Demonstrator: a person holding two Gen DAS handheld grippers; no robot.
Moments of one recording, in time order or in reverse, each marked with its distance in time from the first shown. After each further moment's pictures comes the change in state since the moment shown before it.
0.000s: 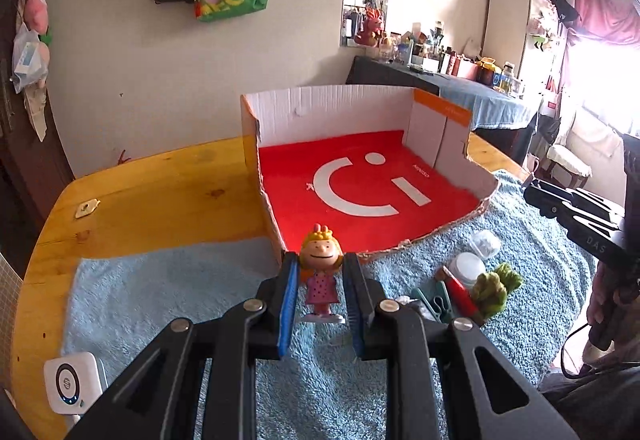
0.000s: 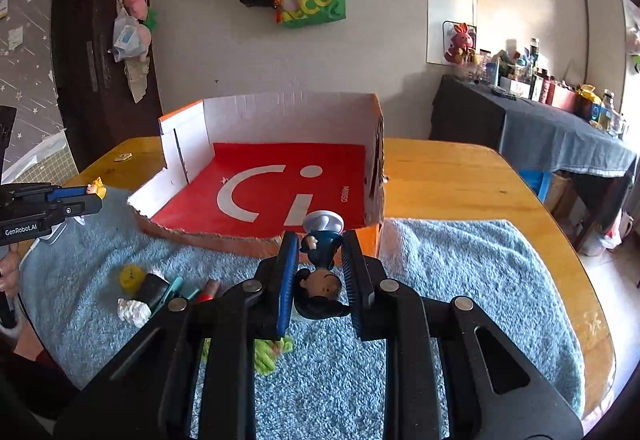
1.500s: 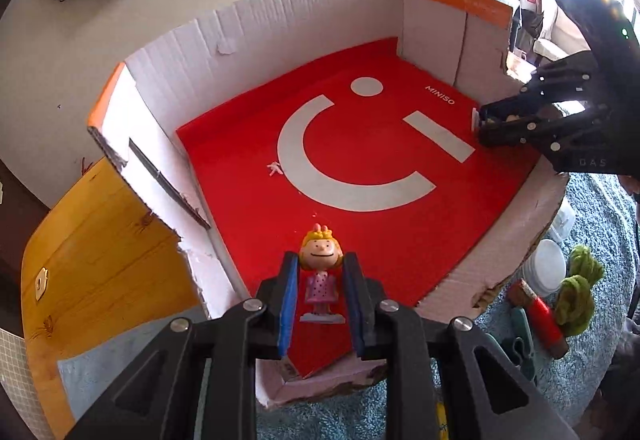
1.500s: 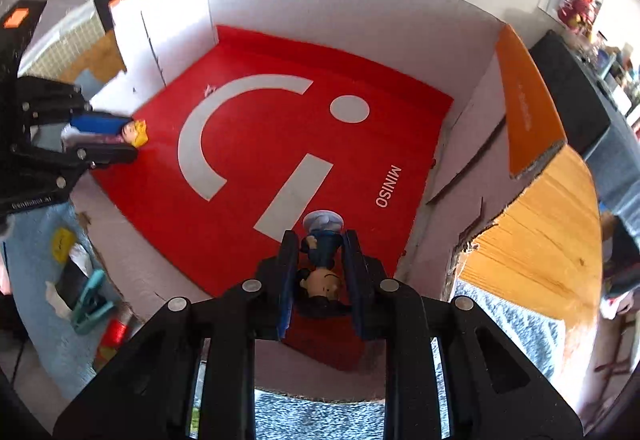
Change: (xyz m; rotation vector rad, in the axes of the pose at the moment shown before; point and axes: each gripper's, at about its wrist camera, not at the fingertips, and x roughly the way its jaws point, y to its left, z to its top) left arm 0.141 -0.017 0.041 0.260 0.329 -0.038; right arm 0.154 -0.006 0.045 -0.305 0.494 0.165
